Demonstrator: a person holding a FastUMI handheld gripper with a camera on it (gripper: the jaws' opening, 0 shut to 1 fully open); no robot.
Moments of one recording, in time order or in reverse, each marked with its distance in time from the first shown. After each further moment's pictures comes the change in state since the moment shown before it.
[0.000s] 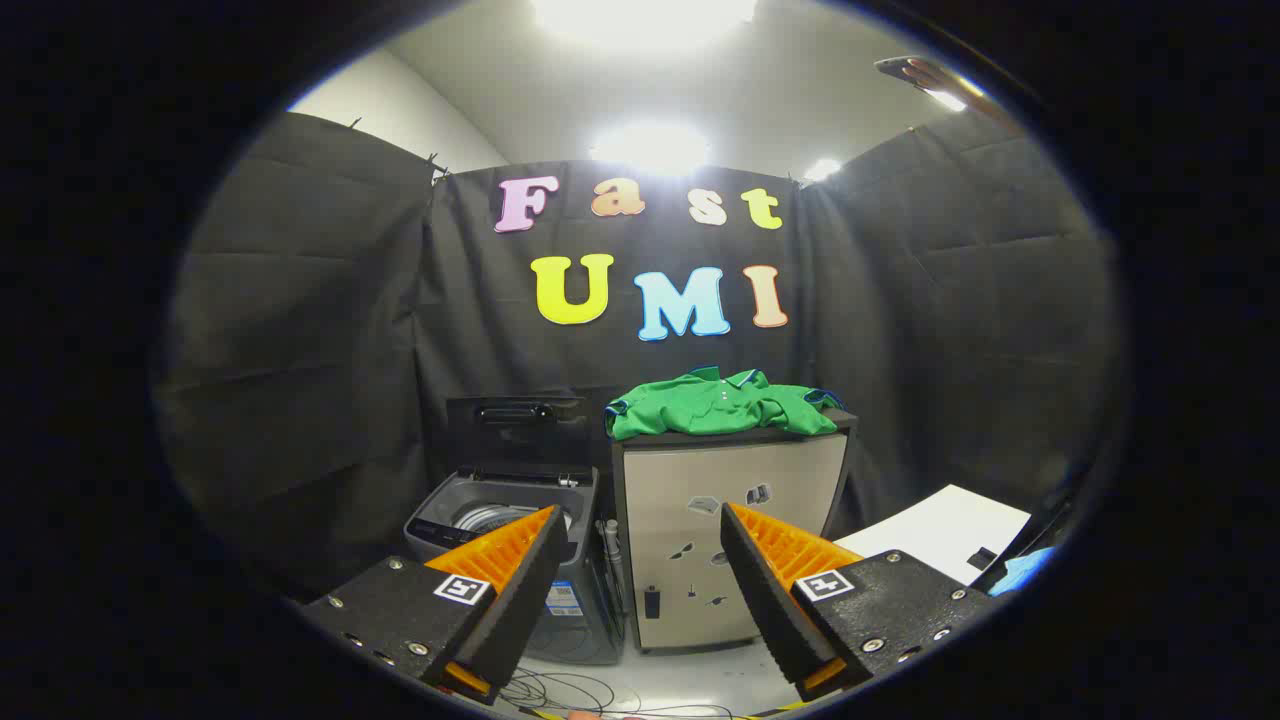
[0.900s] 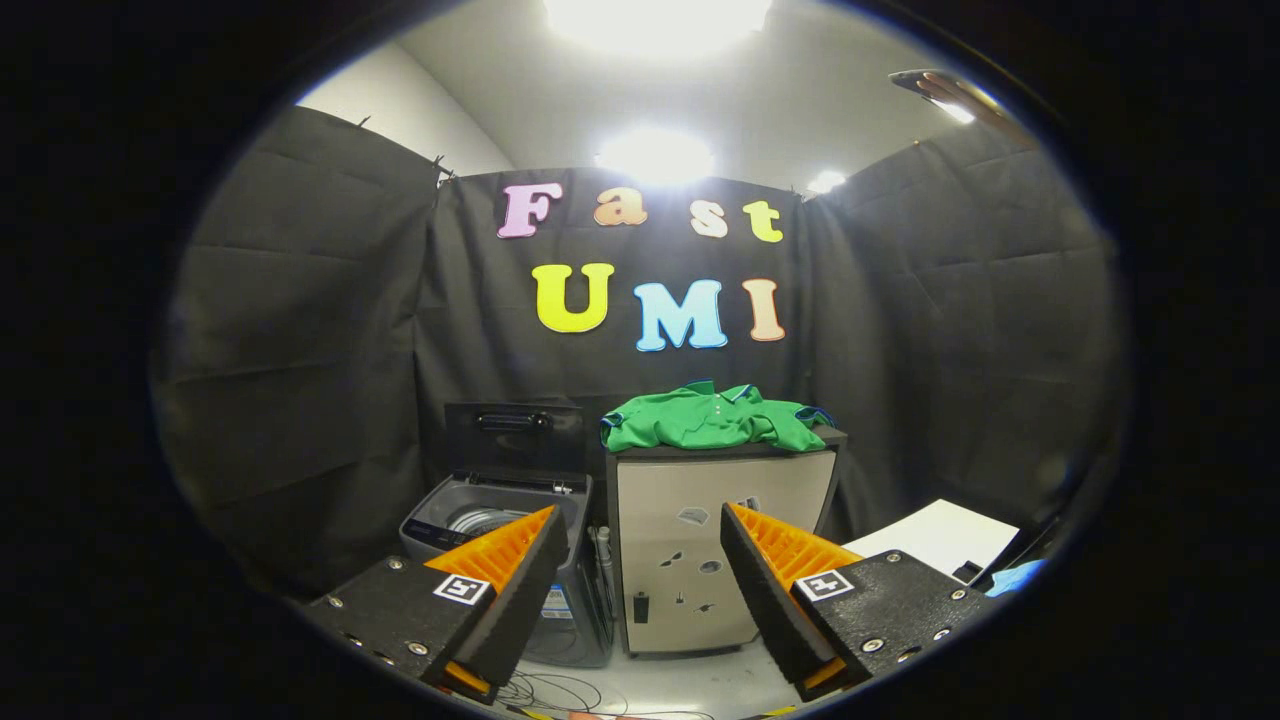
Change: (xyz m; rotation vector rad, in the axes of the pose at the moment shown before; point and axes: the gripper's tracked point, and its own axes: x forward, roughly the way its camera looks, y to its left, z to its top) arm -0.006 -0.005 0.011 -0.011 -0.018 -0.010
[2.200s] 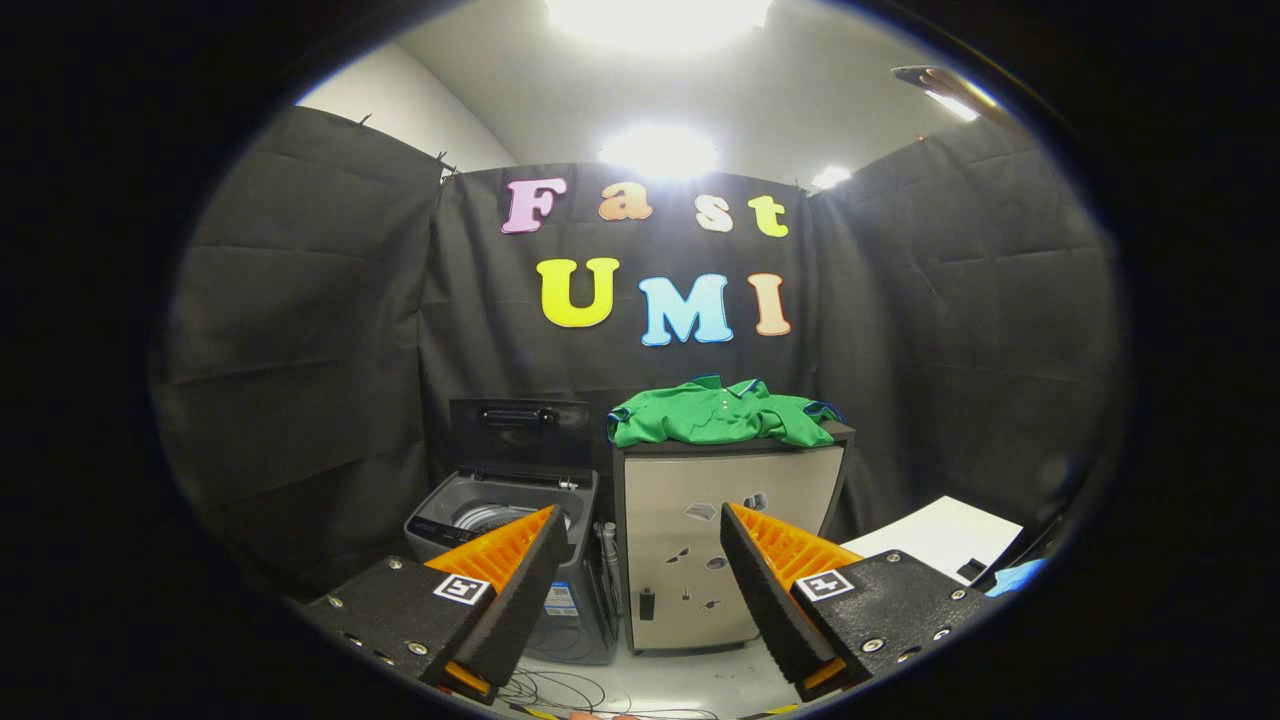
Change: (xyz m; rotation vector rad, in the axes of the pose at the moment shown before) arm 0.004 0.010 -0.003 0.009 0.016 0.020
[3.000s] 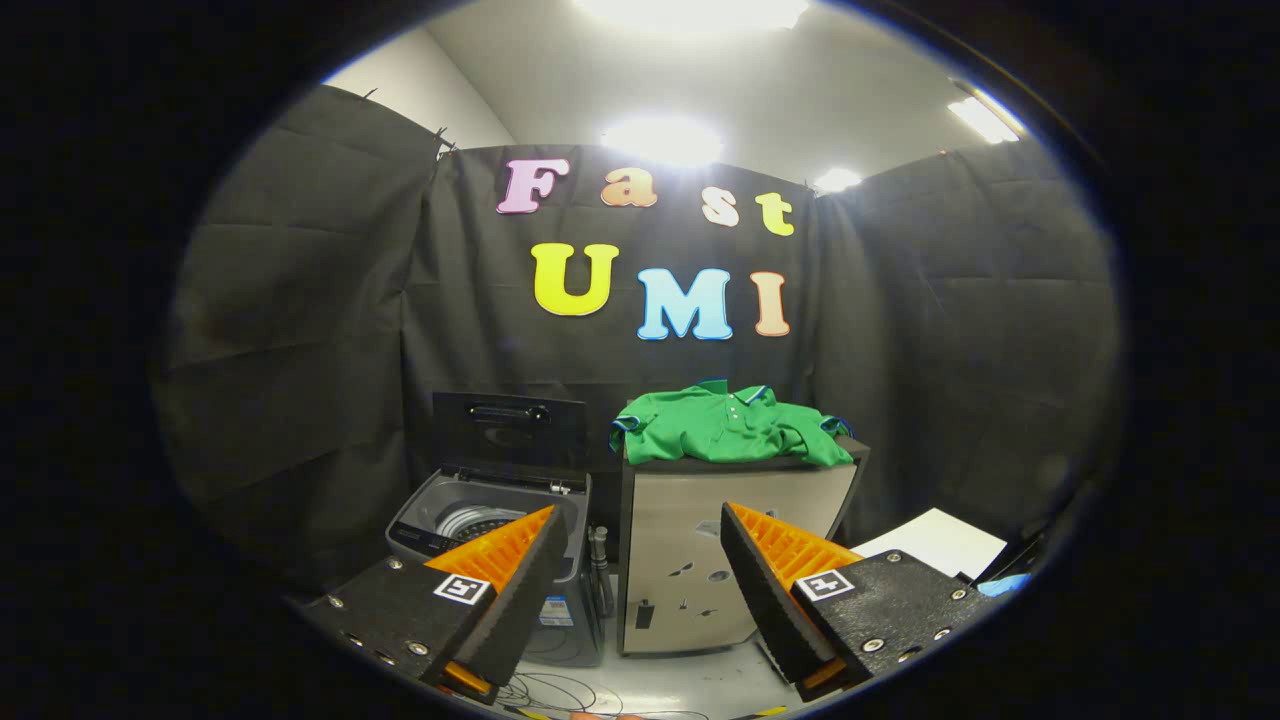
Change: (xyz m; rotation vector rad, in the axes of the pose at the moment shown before) arm 0.066 0.037 0.035 -0.087 0.043 -0.079
